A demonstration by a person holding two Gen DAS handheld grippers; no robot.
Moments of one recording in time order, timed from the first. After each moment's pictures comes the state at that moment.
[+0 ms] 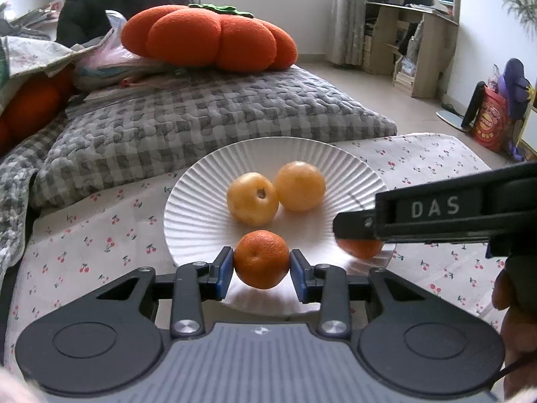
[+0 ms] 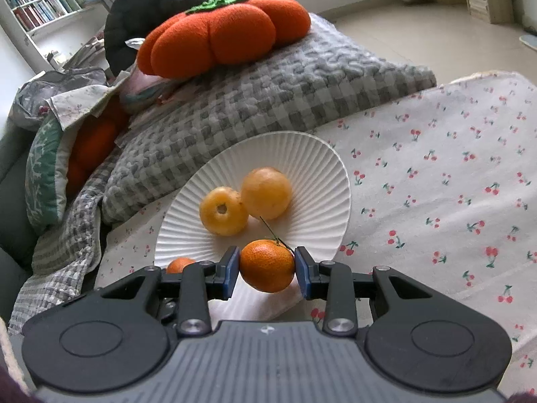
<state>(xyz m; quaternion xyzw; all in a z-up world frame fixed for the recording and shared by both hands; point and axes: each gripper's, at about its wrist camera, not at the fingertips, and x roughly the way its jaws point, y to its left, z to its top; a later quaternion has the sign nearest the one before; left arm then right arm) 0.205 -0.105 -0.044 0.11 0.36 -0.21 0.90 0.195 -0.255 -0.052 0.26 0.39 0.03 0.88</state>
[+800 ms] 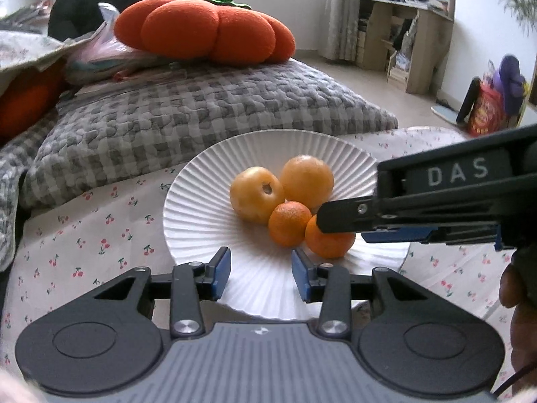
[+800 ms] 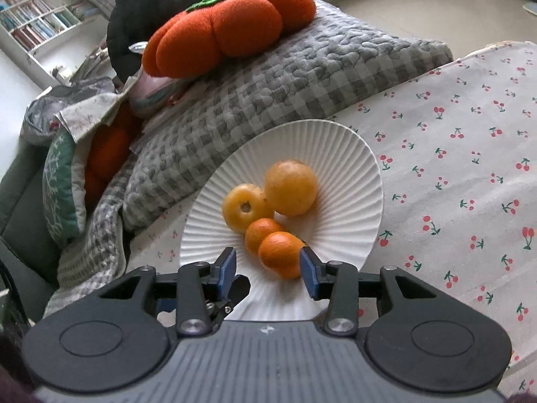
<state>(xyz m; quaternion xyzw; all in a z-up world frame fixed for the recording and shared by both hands) 0.219 -0.095 -0.048 0.10 0.37 -0.22 0.90 0.199 -0.255 -0.046 0.31 0.38 0.04 0.87</state>
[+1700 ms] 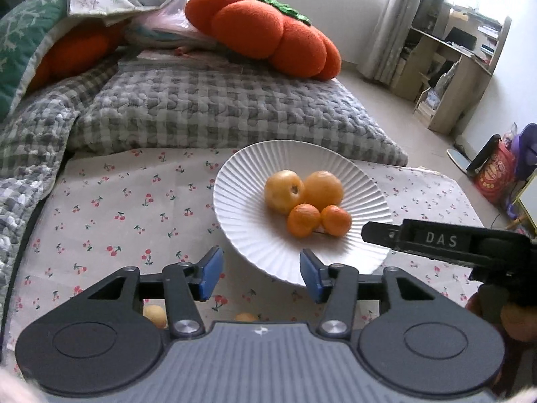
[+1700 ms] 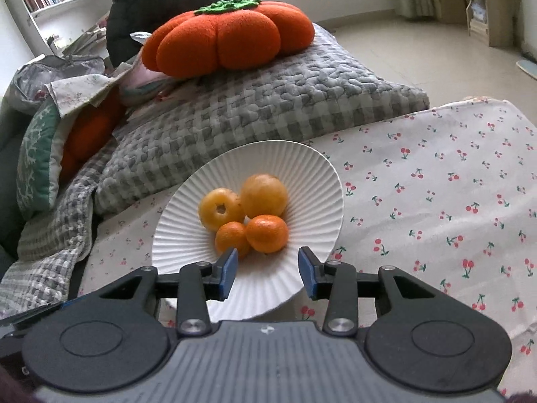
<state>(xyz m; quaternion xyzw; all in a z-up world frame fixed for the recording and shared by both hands) 0.190 -0.050 0.000 0.00 0.41 -0.17 0.90 0.182 -0.246 -0.025 0.21 0.38 0.01 0.90</state>
